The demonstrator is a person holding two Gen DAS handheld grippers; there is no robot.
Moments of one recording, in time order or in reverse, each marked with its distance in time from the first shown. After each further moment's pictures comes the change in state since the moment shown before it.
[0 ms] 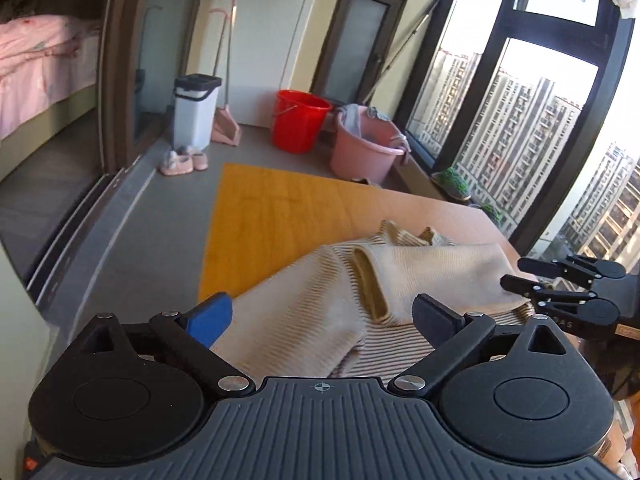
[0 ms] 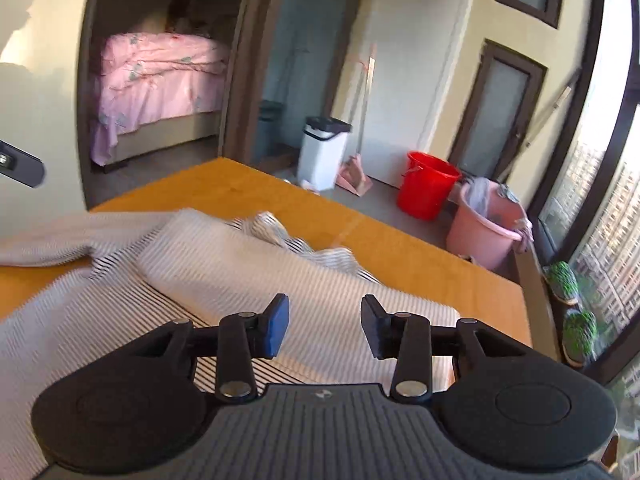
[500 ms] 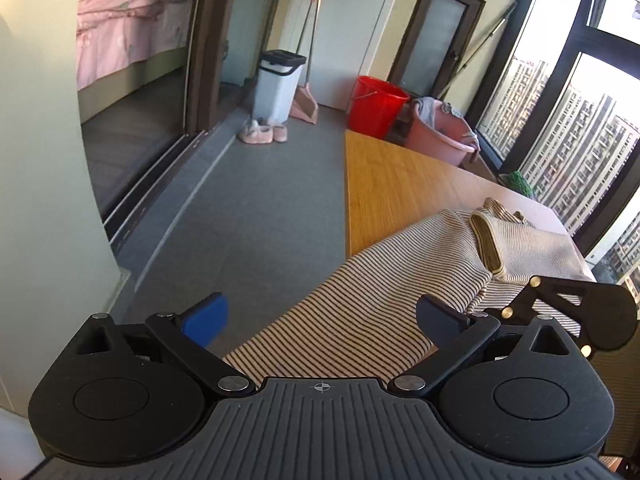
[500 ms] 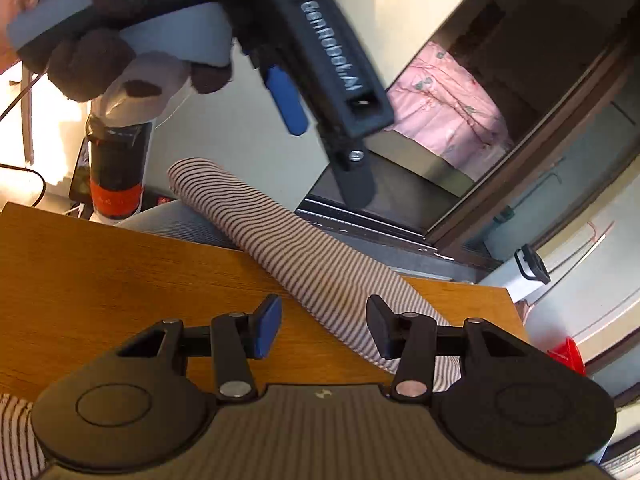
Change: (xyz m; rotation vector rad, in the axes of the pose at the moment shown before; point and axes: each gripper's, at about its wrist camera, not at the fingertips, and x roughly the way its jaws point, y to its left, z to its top) left arm -0.035 0.075 -0.027 -0.093 0.022 0.106; right arm 0.027 0.253 0.021 -0.760 -0.073 0.393
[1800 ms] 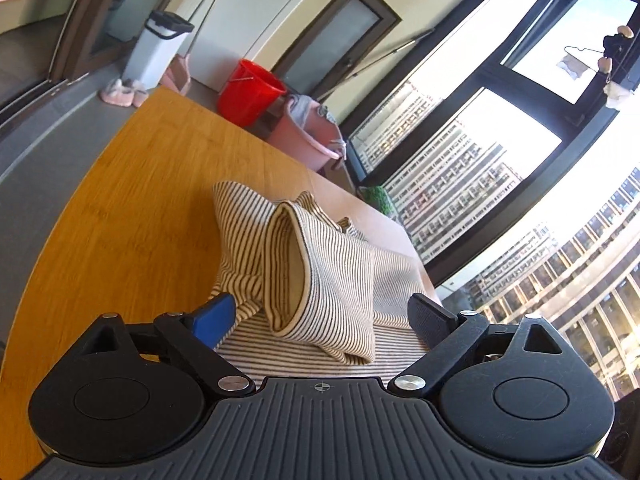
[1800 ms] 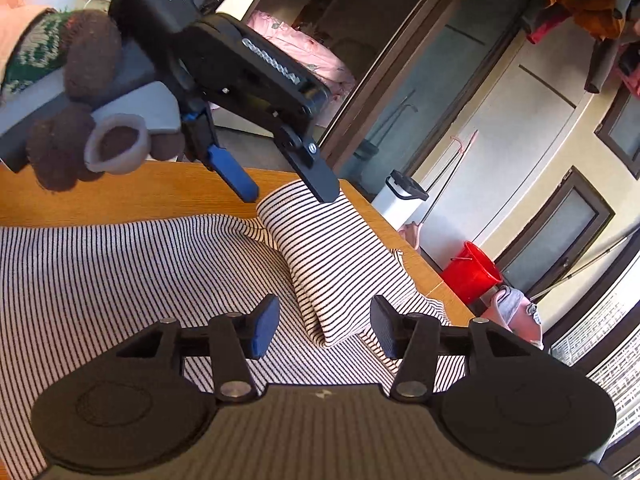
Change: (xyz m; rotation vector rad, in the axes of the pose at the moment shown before) left arm 0.096 -0.117 -0.010 -0.124 0.017 -0.435; right arm -0.126 -0.039 -0.138 0.356 0.040 -0.359
